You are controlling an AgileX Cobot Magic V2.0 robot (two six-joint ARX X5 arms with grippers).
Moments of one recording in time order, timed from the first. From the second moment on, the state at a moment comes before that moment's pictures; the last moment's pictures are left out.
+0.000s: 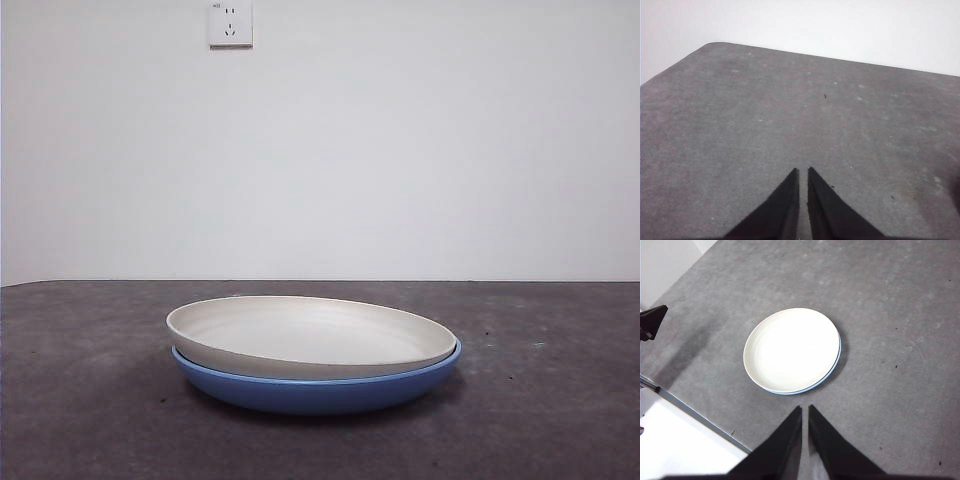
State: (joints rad) left arm -0.09 0.00 0.03 -0.18 -0.08 -0.14; right arm 0.60 0.52 1.09 -1.14 -0.10 0.31
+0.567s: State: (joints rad) left arm -0.09 0.00 0.03 -0.18 -0.08 -0.14; right arm 0.09 0.23 0.32 -0.33 -0.02 0.07
